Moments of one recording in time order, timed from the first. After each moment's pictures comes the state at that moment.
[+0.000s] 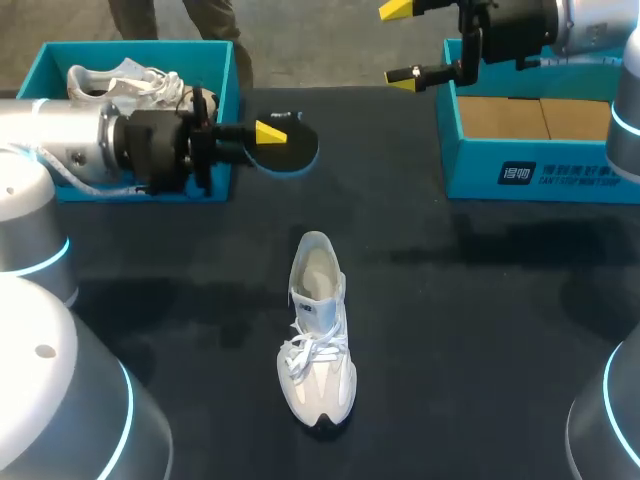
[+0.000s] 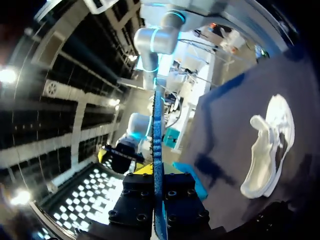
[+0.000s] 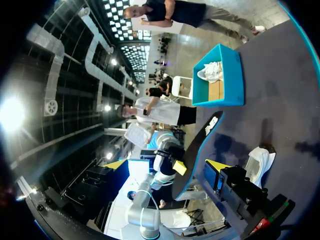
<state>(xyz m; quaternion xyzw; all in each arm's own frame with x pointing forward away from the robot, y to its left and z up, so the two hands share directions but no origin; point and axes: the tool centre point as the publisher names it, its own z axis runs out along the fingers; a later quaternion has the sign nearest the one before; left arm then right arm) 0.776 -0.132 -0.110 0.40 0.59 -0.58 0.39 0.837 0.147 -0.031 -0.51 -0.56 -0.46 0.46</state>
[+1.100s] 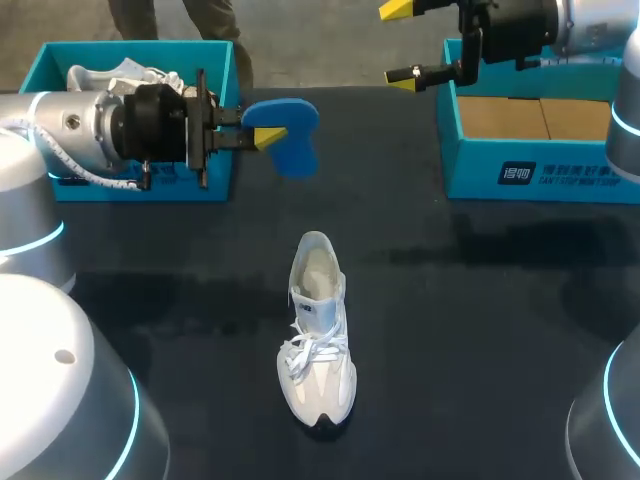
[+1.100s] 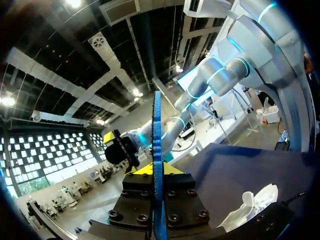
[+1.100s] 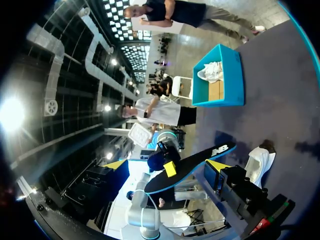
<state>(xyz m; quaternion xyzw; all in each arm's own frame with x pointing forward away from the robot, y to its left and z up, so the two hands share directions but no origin) 0.762 -0.136 -0.083 0.21 0.64 -0.72 0.19 0.837 0.147 -0.031 -0.51 -0.56 -0.46 0.46</state>
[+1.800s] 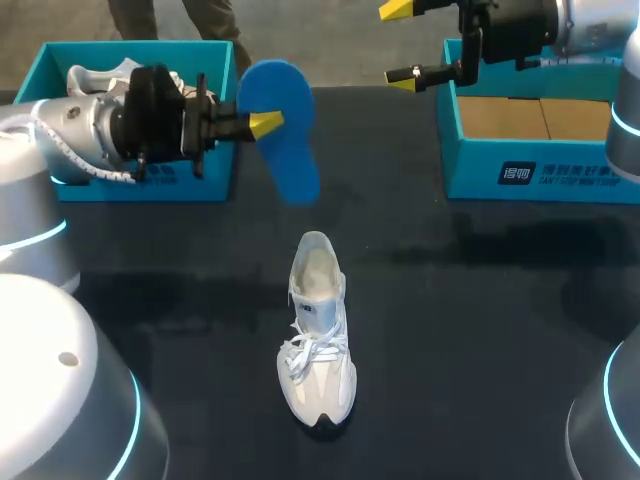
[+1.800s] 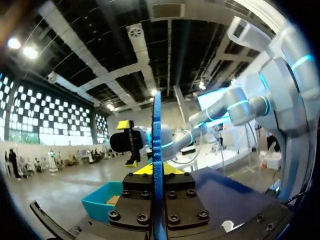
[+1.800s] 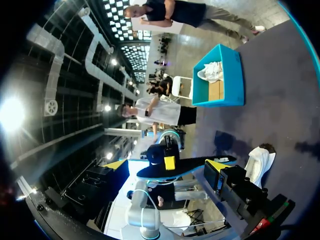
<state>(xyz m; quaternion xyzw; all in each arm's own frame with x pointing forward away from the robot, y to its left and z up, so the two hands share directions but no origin) 0.774 -0.131 -0.076 0.06 0.64 -0.76 0.05 0.837 0.147 -0.031 -0.51 -0.56 -0.46 0.46</state>
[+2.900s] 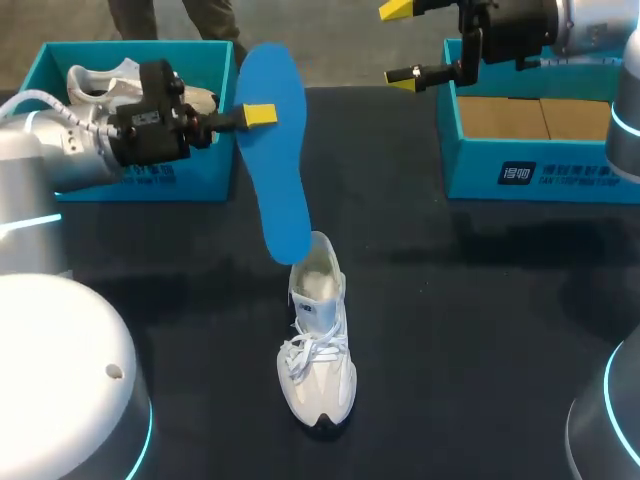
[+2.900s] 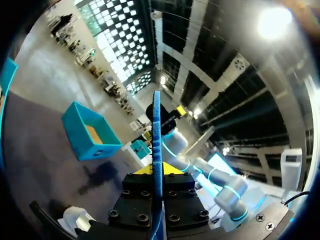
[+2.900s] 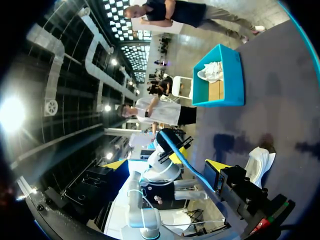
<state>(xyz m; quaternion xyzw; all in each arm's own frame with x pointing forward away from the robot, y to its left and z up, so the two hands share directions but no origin) 0.794 -0.122 -0.100 -0.34 0.58 -0.68 -0.30 0.837 0.147 -0.031 -0.51 -0.56 -0.46 0.46</state>
